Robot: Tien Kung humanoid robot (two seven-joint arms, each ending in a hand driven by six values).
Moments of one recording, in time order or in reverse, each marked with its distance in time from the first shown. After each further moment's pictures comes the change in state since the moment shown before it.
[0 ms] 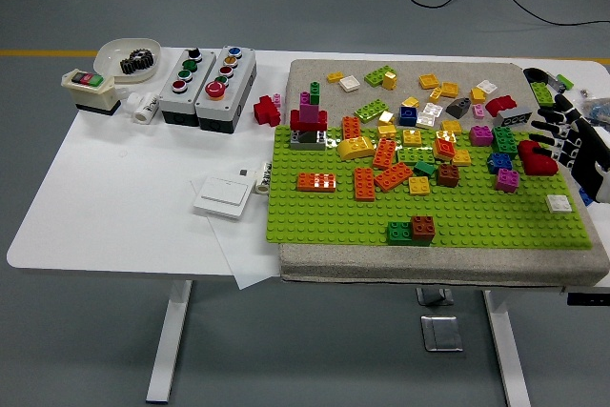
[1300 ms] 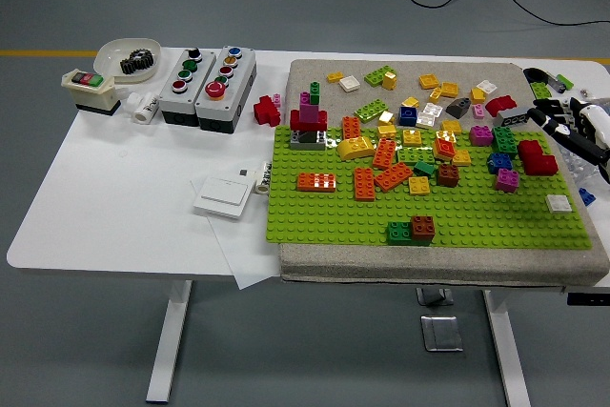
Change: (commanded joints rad) left arm 0.016 0.000 -0.004 0.000 0.004 0.000 0.004; right arm 0.011 0.006 -0.024 -0.027 -0.578 -0.085 0.205
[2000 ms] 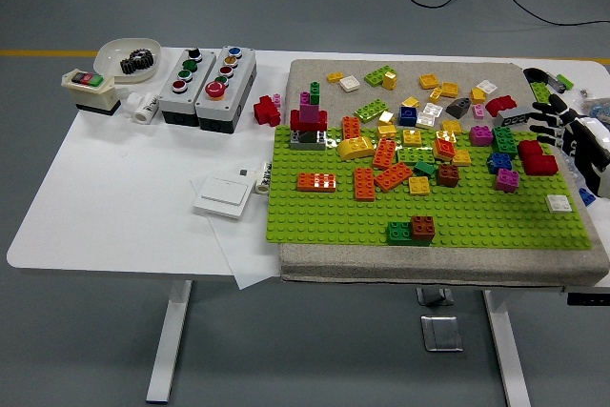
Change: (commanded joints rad) left arm 0.017 0.006 -0.019 -0.002 0.039 -0.007 0.012; right arm -0.014 0.002 0.012 0.008 0.287 0.099 -0.058
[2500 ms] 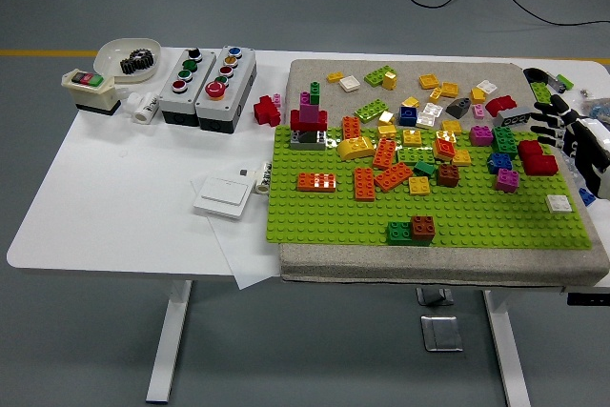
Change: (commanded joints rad) left arm 0.005 0.012 -0.047 -0.007 0.090 -0.013 0.028; right arm -0.009 0.007 0.000 -0.004 0.006 0.002 0.004
